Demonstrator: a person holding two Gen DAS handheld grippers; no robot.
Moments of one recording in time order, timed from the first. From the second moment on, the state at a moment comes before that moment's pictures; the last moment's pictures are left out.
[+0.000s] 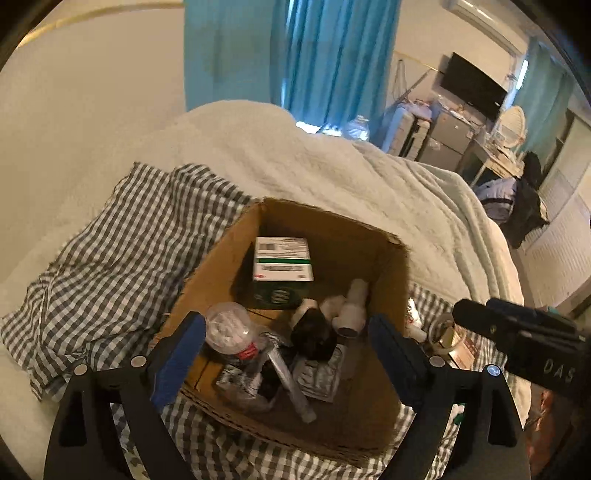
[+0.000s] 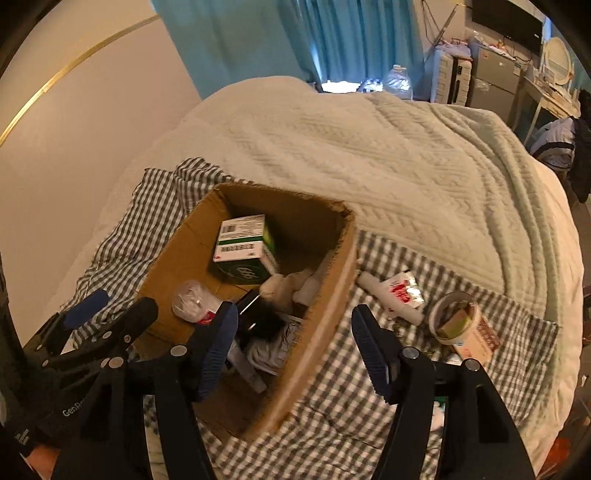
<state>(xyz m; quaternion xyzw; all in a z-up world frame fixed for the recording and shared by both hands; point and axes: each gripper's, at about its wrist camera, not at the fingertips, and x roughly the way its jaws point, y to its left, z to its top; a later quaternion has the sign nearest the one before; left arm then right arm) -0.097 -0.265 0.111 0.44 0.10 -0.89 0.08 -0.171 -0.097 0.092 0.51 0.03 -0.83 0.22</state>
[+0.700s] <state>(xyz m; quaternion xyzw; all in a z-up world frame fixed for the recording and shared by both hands) -0.084 -0.071 0.052 0.48 -0.01 -0.87 -0.09 -0.183 0.113 0.041 0.57 0.02 -0.81 0.12</state>
